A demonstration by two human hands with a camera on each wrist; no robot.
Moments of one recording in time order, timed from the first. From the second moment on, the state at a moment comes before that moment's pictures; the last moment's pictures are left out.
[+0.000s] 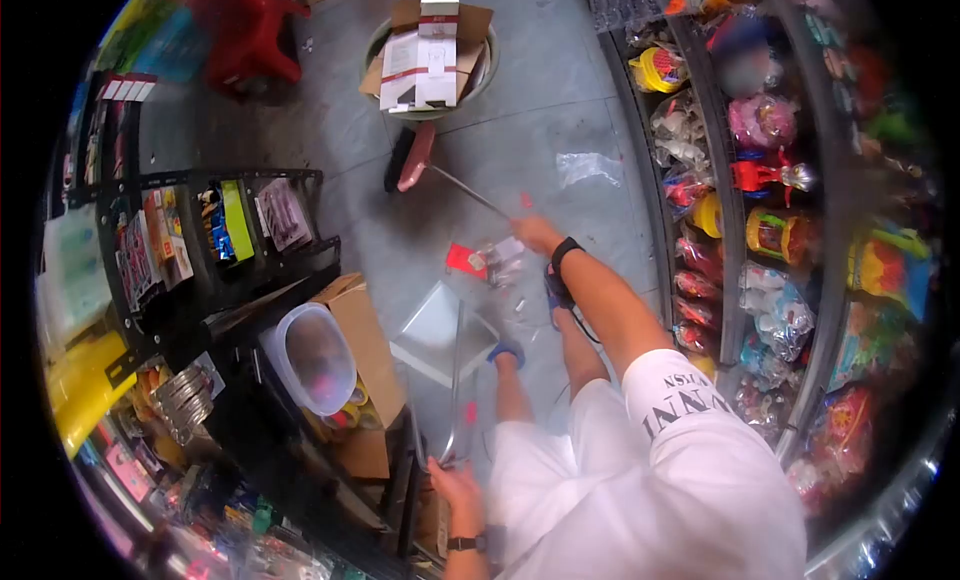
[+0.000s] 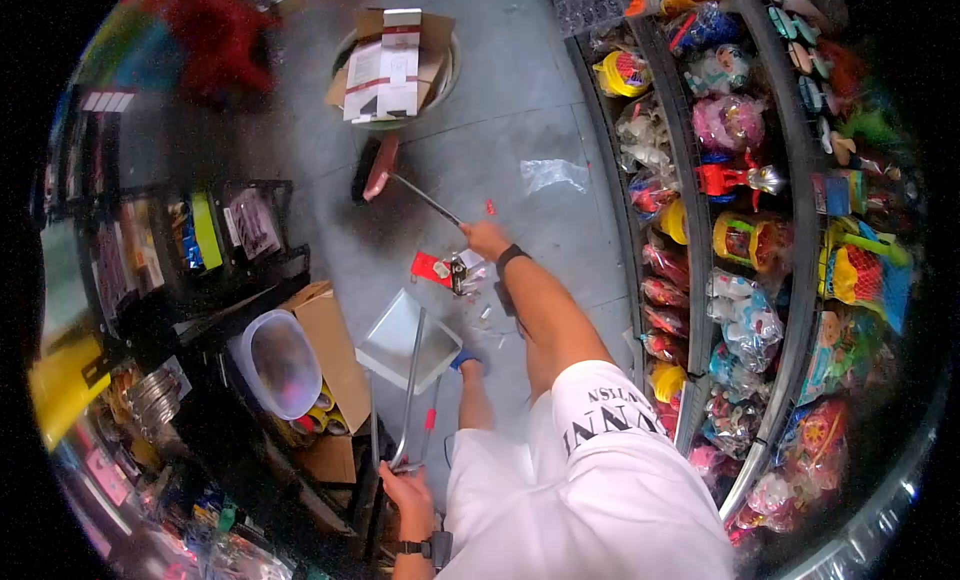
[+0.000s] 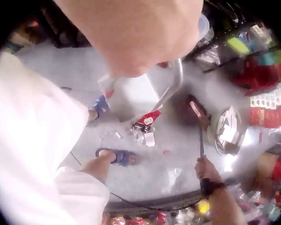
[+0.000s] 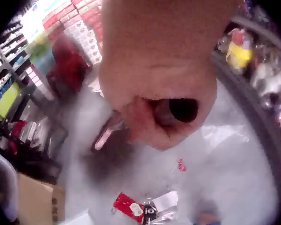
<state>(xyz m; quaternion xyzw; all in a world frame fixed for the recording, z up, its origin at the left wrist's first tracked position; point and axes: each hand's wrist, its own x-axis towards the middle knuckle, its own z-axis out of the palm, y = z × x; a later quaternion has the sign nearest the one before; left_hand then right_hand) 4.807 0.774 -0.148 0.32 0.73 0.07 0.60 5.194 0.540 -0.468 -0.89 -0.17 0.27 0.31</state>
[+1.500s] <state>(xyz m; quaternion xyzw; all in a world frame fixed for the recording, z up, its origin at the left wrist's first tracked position) 4.815 0.717 -0.143 0.34 0.70 0.03 0.63 5.147 0.290 -0.319 -0.62 0.33 0.49 0.52</state>
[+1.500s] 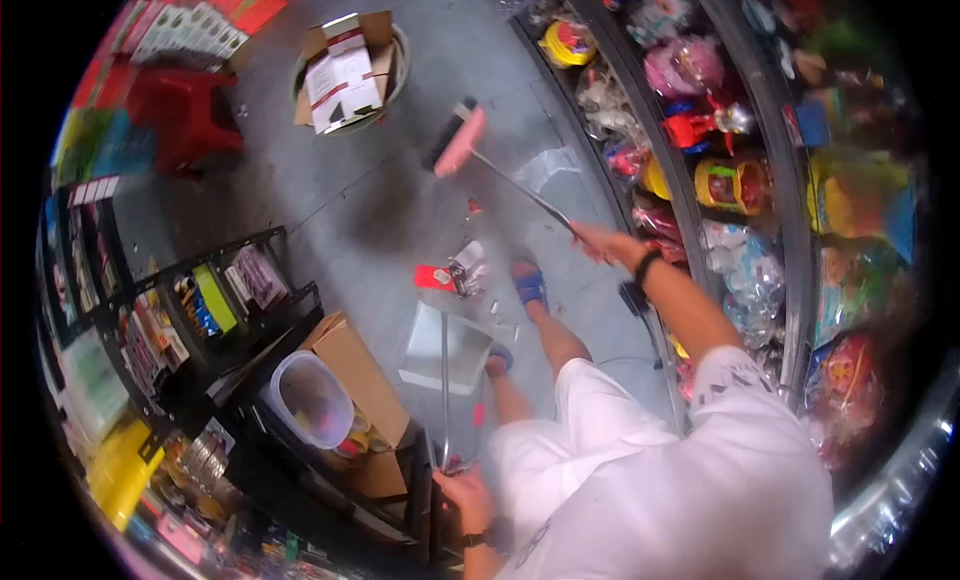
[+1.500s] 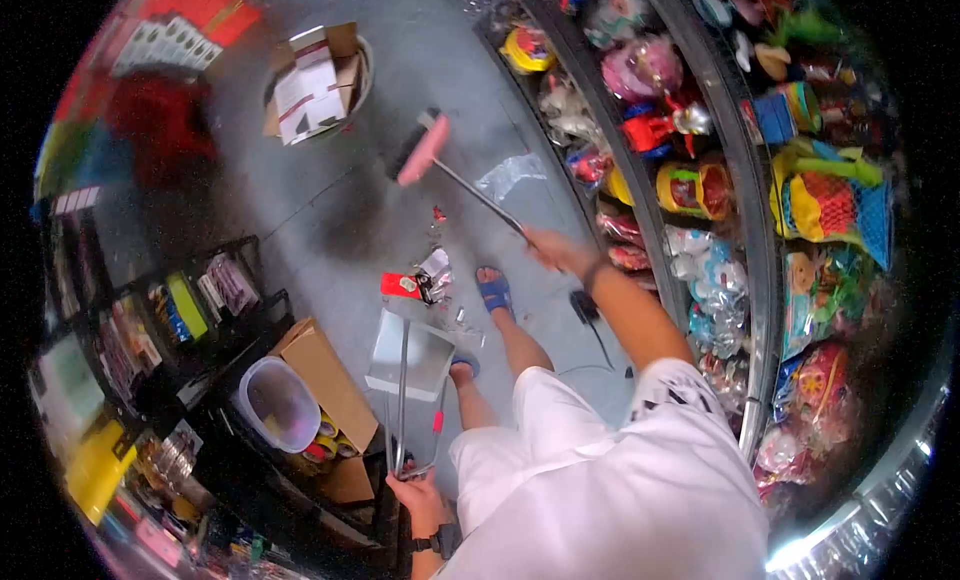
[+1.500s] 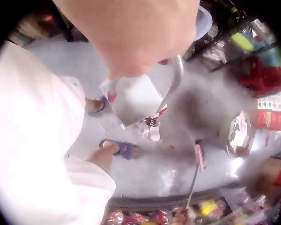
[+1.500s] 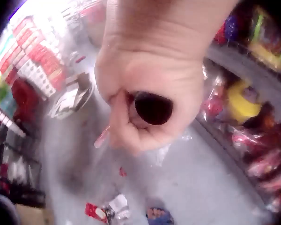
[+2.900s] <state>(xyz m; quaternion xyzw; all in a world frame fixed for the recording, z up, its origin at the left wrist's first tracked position) 4.907 0.812 -0.087 0.55 0.51 -0.18 0.64 4.775 0.356 -0.274 -0.26 0.57 0.31 0.72</state>
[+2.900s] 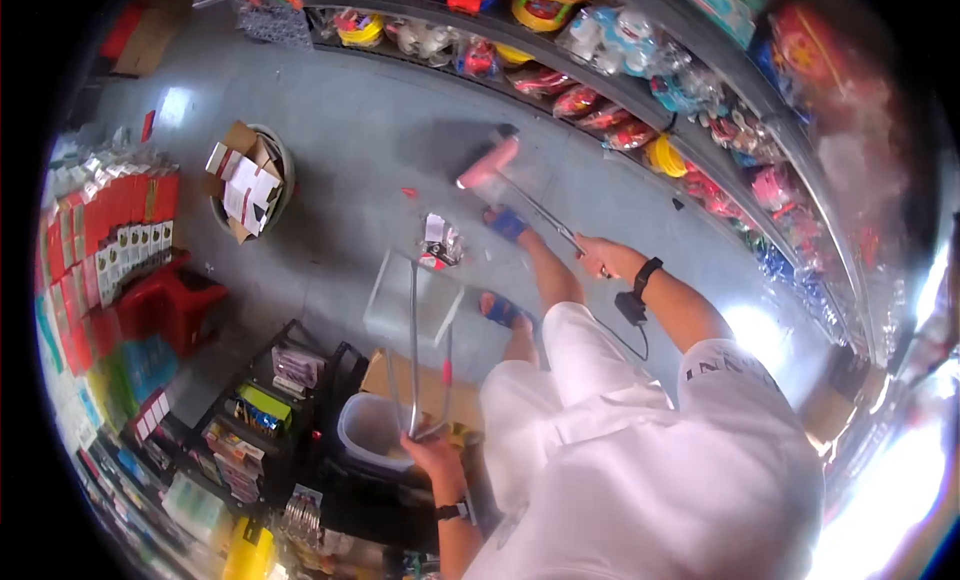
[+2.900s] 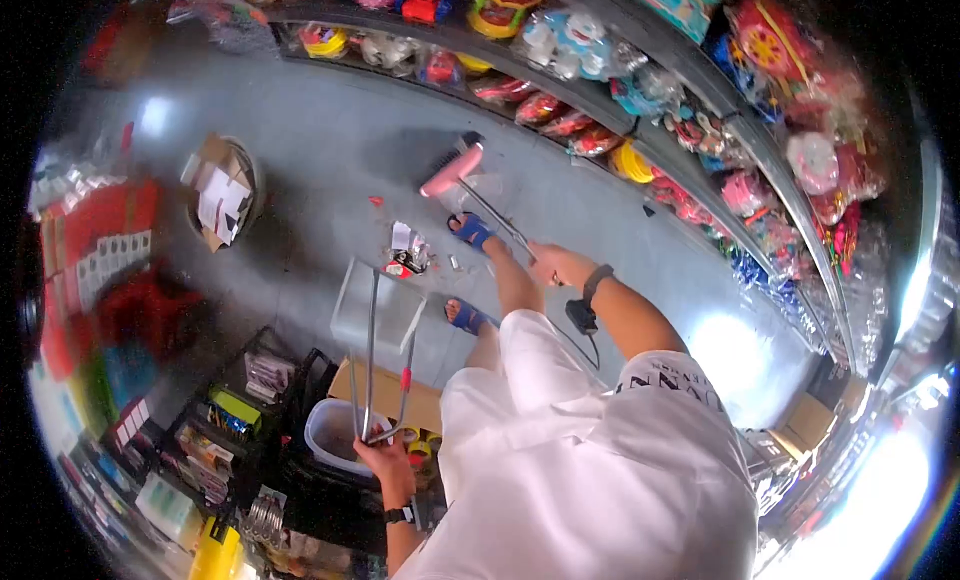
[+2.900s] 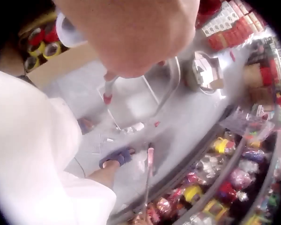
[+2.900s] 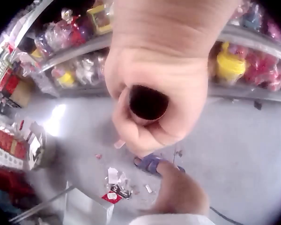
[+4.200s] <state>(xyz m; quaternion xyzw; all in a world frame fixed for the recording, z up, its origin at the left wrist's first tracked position) 4.767 0.776 -0.102 0.65 0.32 -0.34 0.59 4.508 0.361 -0.363 -0.68 0.64 0.21 0.30</state>
